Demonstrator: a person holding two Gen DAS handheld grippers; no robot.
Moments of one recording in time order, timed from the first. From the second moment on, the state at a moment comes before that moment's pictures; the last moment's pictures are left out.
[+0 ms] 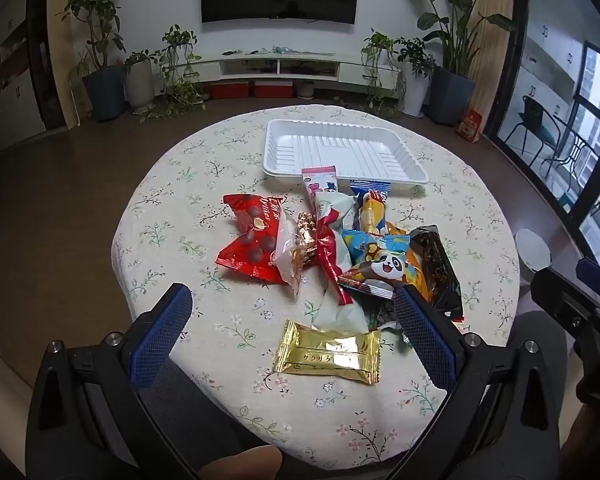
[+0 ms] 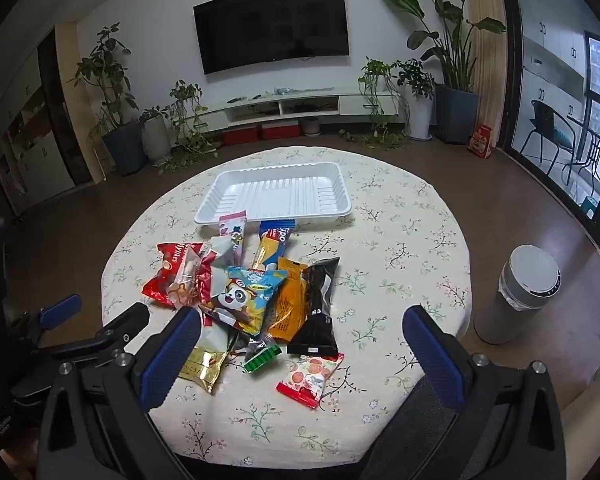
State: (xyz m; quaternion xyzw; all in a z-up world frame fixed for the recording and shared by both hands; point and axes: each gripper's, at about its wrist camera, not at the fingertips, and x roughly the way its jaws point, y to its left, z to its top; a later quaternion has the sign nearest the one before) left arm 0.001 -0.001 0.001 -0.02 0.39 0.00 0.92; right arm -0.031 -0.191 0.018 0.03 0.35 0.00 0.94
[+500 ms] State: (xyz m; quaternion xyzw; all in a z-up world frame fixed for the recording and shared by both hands) left arm -0.001 0.005 0.002 -0.03 0.38 0.00 0.93; right arm -0.032 -0.194 0.012 0.03 0.35 0.00 0.93
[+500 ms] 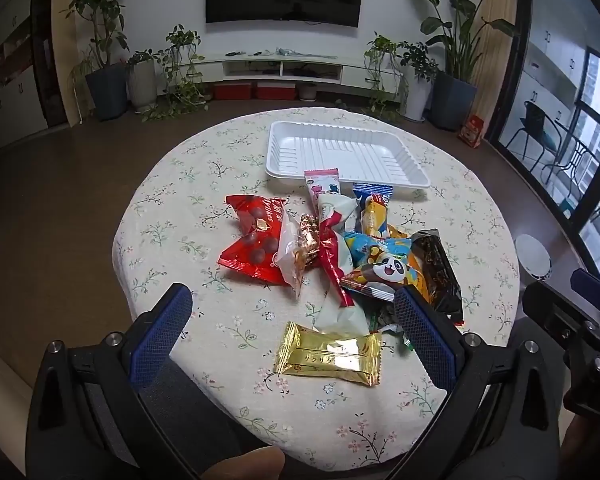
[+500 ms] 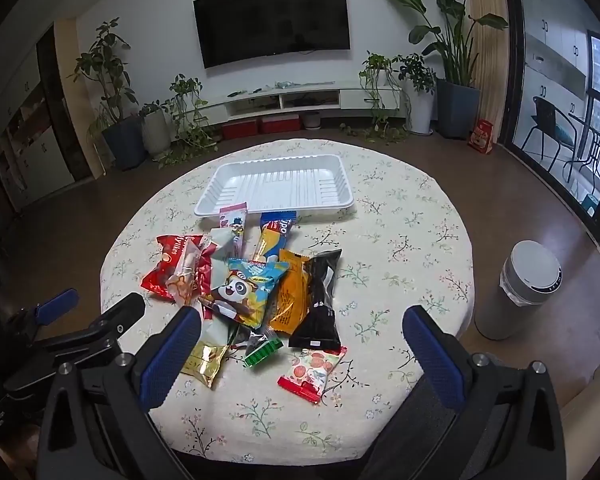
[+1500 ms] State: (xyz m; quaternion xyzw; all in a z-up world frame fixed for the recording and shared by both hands) left arm -0.001 0.005 0.000 -0.03 0.38 0.00 0.93; right arm -0.029 -0.188 0.008 0.03 0.37 0.00 0.93
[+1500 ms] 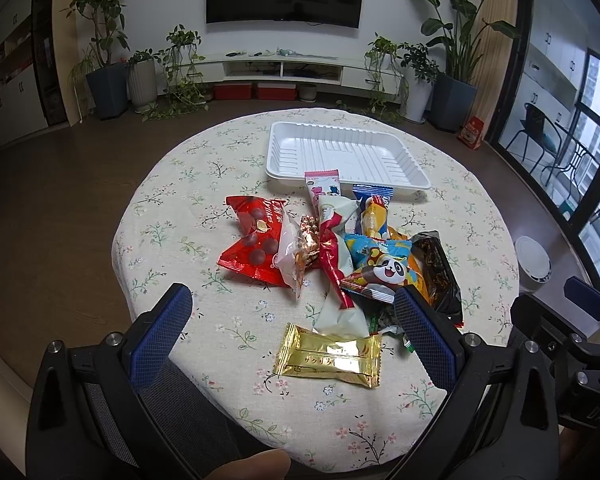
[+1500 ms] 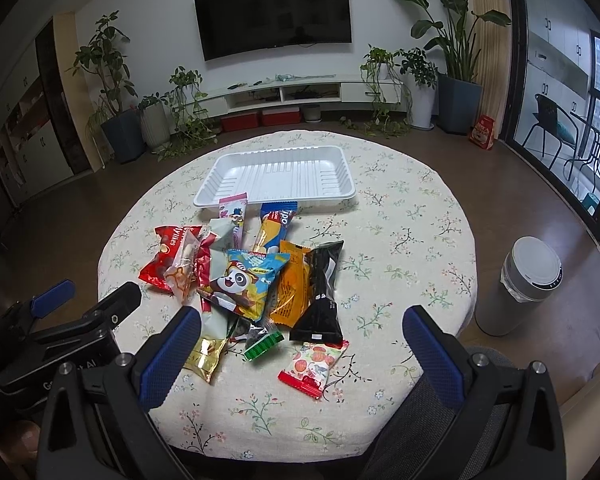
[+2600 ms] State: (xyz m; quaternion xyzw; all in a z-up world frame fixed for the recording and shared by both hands) left arm -0.001 0.003 -0.002 -0.03 0.38 0.00 0.92; right arm -0.029 -0.187 0.007 0.03 0.37 0.00 0.93
